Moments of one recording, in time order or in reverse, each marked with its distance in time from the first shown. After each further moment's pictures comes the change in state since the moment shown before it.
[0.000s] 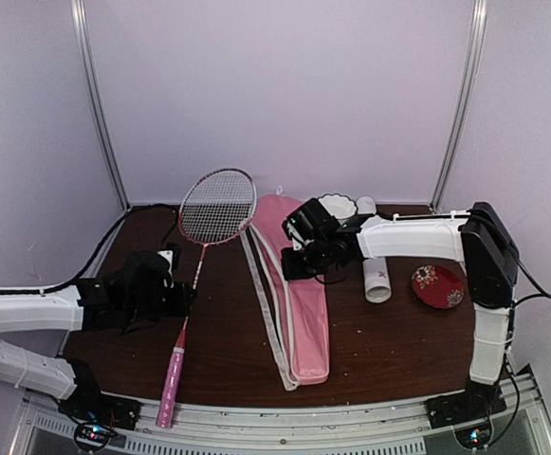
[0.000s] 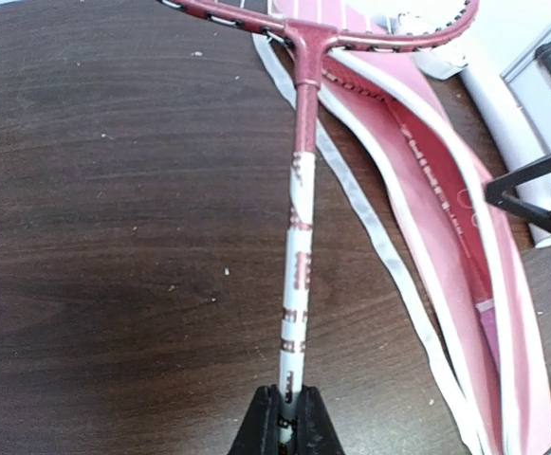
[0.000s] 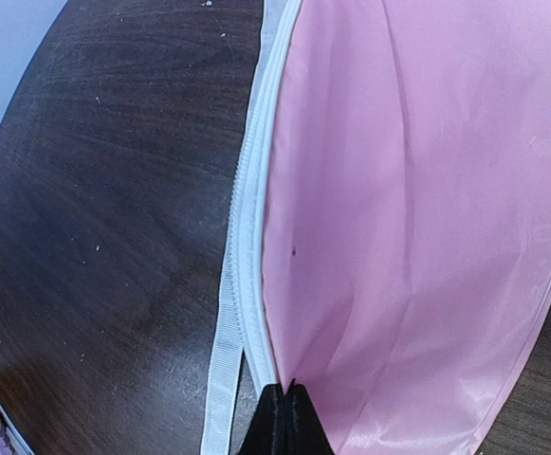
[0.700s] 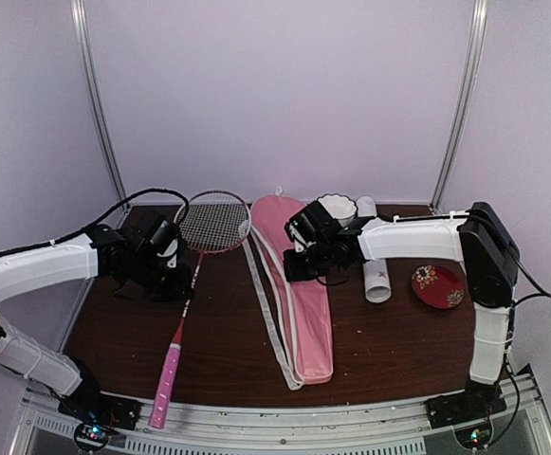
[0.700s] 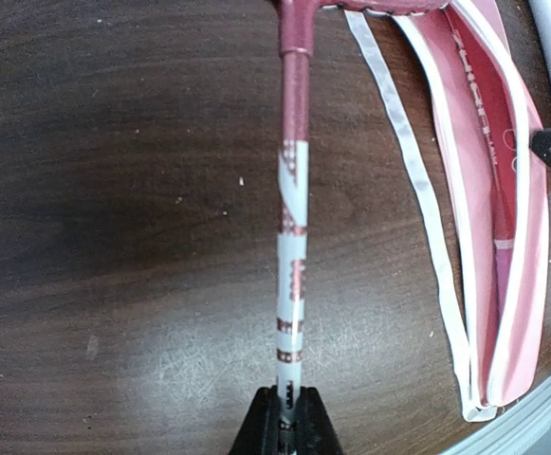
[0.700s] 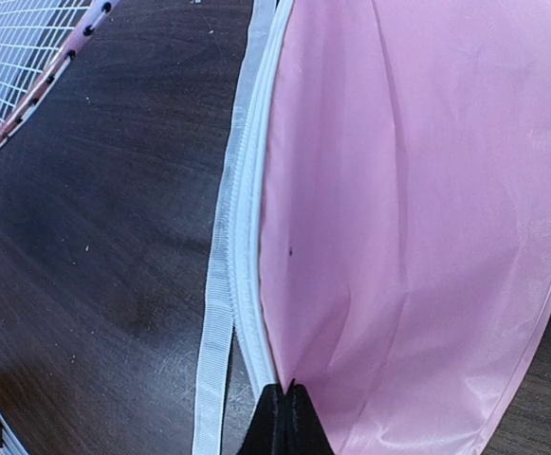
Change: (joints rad) left arm 0.174 0.227 0.385 -0.502 0.279 0.014; right arm -0.011 0.000 -0.031 0.031 -0.004 0.003
